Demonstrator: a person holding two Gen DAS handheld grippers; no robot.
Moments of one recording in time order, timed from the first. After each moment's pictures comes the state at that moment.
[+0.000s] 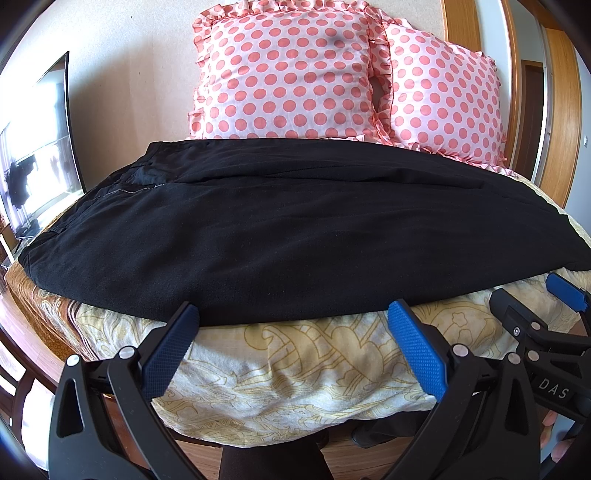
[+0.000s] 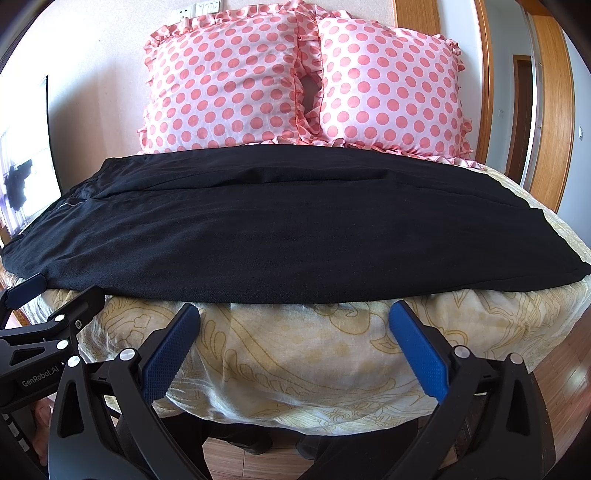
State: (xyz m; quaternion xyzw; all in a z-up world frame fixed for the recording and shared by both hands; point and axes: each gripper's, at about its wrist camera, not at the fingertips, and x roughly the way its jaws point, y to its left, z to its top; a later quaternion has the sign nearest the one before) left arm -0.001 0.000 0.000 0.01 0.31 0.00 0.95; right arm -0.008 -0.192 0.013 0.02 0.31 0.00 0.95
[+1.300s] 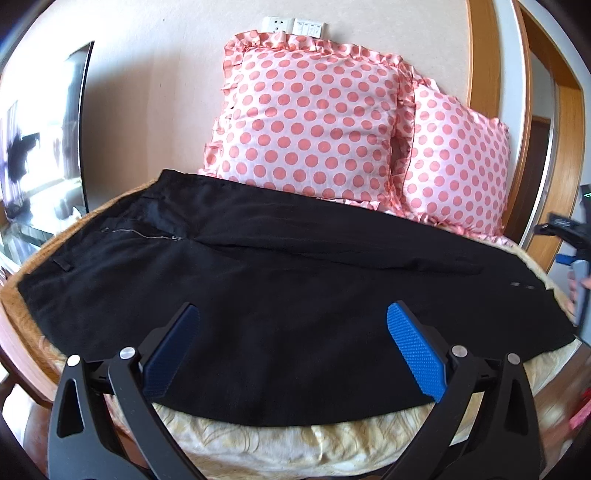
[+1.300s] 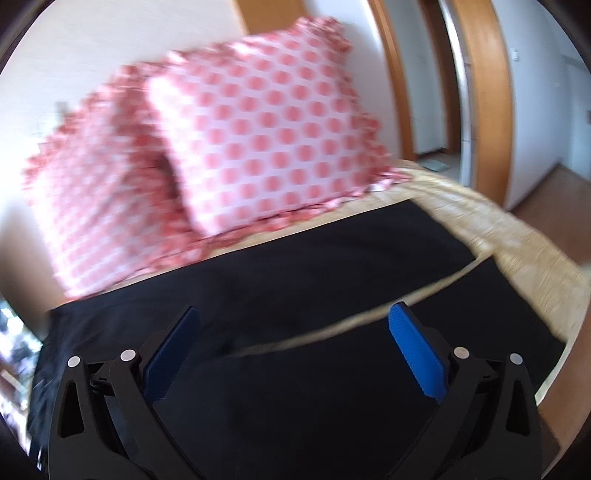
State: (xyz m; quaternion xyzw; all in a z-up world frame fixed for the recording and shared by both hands) left arm 0.028 0.048 0.067 -0.07 0.25 -0.01 0.97; right arm 0.159 -0.416 0.122 0.17 0.33 -0.17 0.91
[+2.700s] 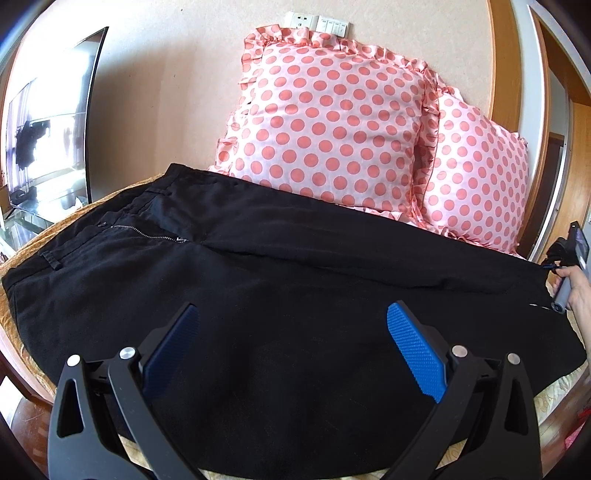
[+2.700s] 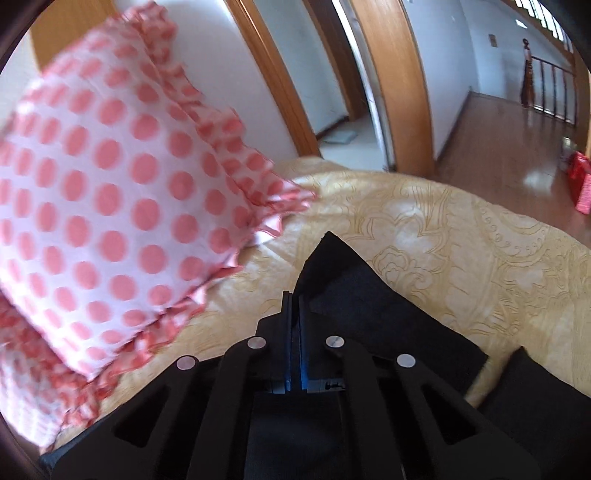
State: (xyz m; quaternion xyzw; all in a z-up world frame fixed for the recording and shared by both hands) left arm 0.056 0.064 0.052 -0.09 0.24 0.01 0.97; right arm 0.217 -0.546 0.088 0.31 0.27 -0.26 0.88
